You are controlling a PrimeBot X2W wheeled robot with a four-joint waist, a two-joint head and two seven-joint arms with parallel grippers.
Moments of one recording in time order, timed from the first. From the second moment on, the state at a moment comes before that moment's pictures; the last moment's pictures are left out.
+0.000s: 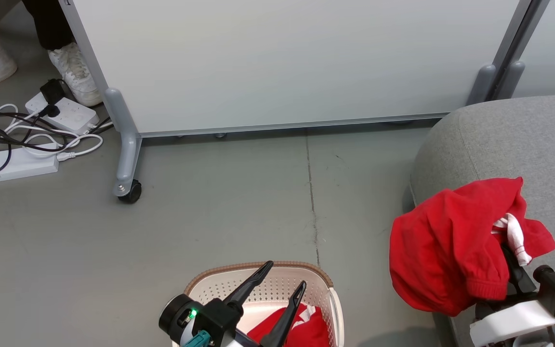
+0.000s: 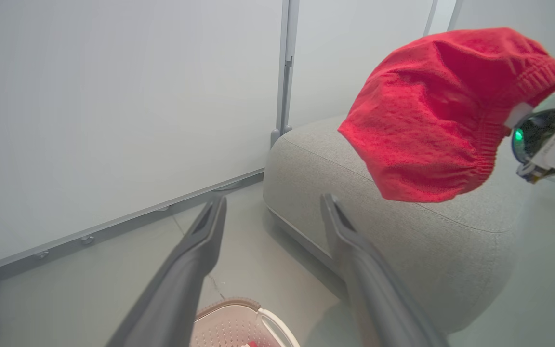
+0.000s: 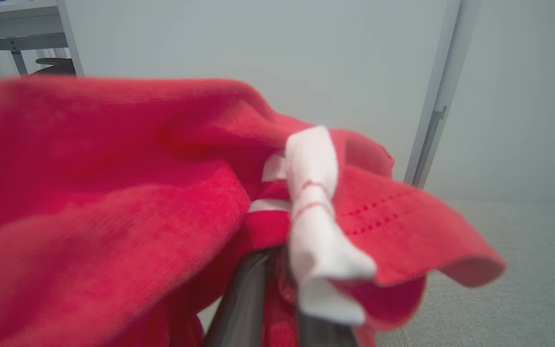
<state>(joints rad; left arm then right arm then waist) -0.09 0.08 -0.55 0.26 -0.23 -0.13 -0.26 -0.03 -0.12 0.01 0.19 0.13 0.13 -0.26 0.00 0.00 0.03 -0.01</state>
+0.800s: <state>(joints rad) -0.09 0.07 -0.55 0.26 -0.24 -0.13 -0.26 -0.04 -0.12 0.01 0.19 0.13 0.13 -0.26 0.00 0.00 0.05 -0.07</state>
